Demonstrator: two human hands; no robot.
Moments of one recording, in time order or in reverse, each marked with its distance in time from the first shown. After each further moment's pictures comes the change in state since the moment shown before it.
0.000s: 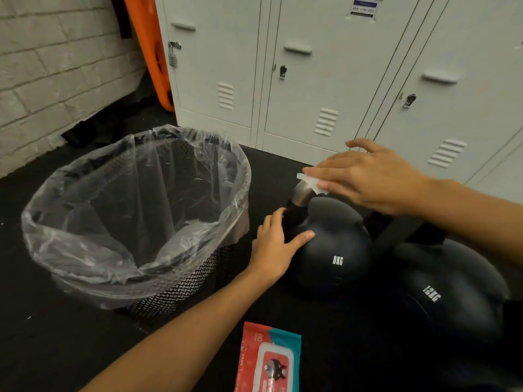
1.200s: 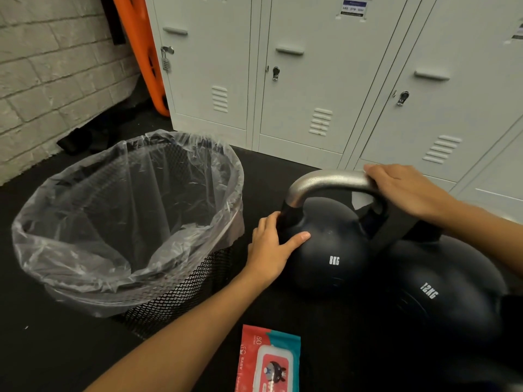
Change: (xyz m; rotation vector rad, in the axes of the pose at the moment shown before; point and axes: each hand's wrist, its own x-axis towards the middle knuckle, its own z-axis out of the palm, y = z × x) left_hand 0.000 -0.001 -0.002 -0.044 -0.045 -0.039; right_hand -0.044 0.006 0.003 0.764 -0.085 0.788
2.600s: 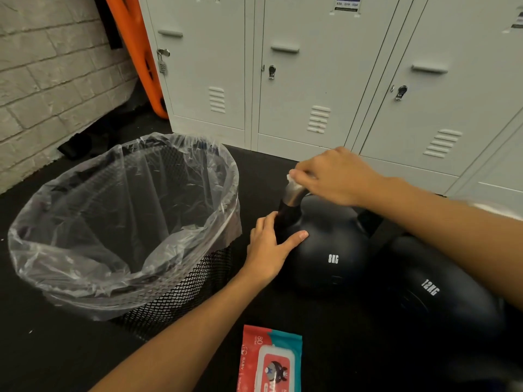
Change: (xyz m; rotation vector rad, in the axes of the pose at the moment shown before) left_hand 0.001 0.000 0.001 -0.001 0.001 -0.015; right_hand 0.030 -0.072 0.028 -0.482 -0.049 -0.390
